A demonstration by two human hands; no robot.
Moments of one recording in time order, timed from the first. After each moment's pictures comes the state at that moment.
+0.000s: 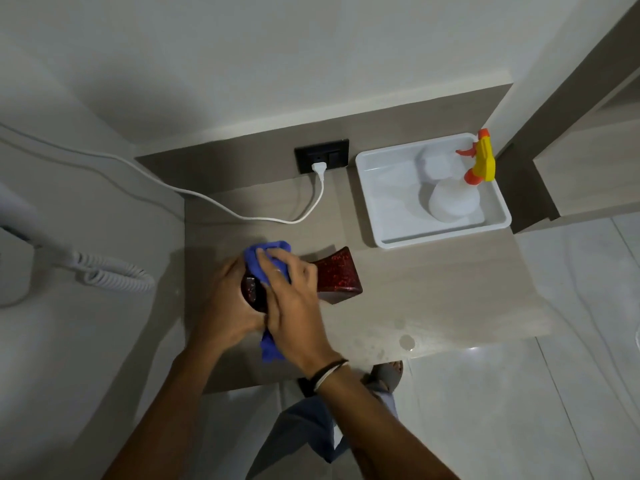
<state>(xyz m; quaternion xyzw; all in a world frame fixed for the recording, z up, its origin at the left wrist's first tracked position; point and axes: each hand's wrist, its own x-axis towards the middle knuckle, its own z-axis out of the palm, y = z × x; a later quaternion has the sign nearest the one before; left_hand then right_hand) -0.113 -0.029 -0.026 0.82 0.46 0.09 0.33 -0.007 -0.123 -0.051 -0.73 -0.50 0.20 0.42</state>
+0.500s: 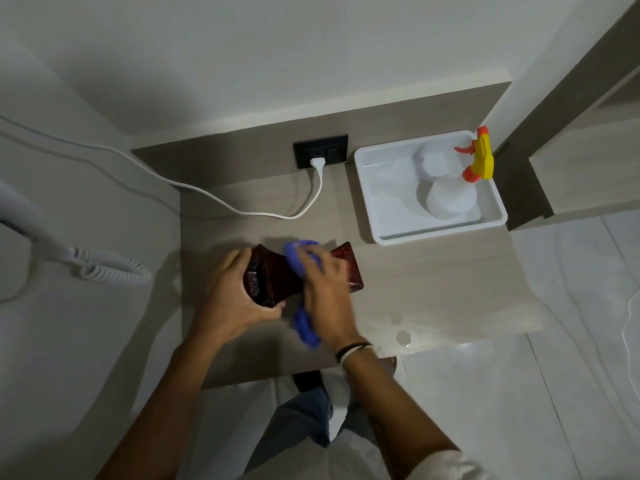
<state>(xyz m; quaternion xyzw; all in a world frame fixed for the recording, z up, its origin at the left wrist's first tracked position) -0.113 -0.023 -0.033 0.84 0.45 0.10 0.30 0.040 -0.135 -0.072 -0.78 -0.43 0.20 0.41</state>
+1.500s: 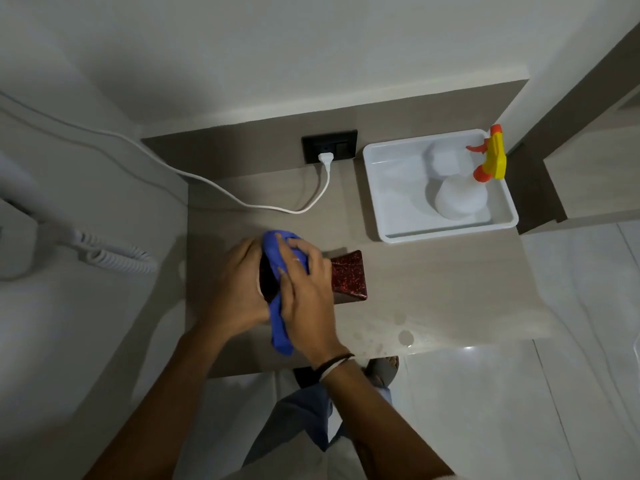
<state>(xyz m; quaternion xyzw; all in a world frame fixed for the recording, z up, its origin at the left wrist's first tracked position) -0.100 -0.035 -0.017 0.84 0.42 0.10 0.33 0.000 -0.135 -0.064 -0.74 -0.46 0.21 0.44</state>
